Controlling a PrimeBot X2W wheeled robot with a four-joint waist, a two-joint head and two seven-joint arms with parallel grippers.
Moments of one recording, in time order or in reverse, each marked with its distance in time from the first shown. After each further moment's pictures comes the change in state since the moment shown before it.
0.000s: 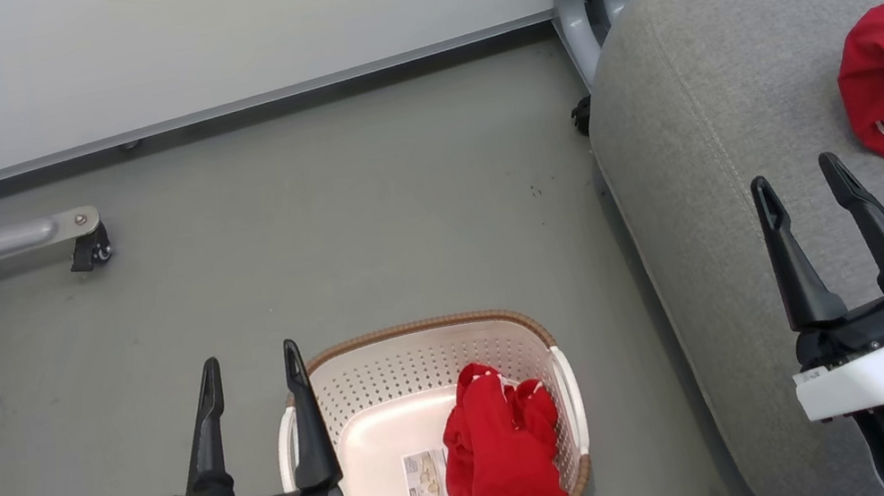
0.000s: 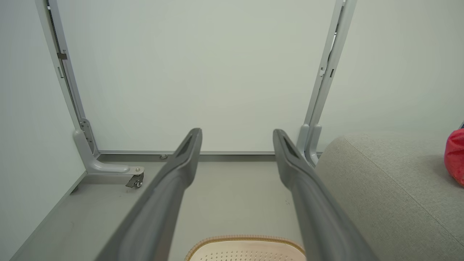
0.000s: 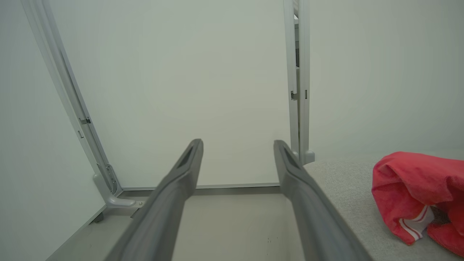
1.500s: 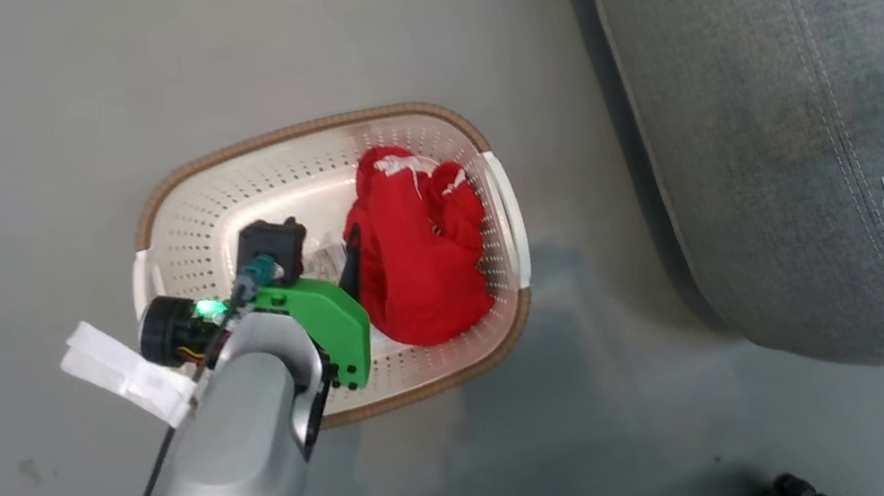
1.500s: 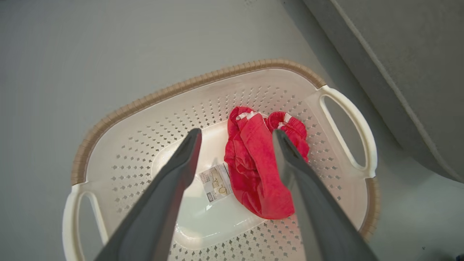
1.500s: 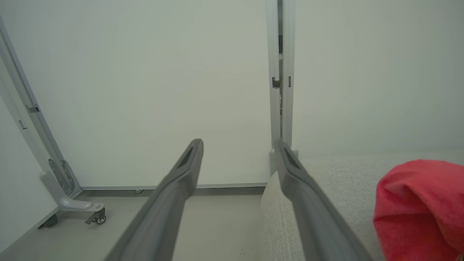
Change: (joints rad) left arm -0.747 -0.003 -0.324 0.965 -0.152 -0.194 0.124; right arm -0.266 -0.104 -0.081 -0.220 0.063 0.000 0.000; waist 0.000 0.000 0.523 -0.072
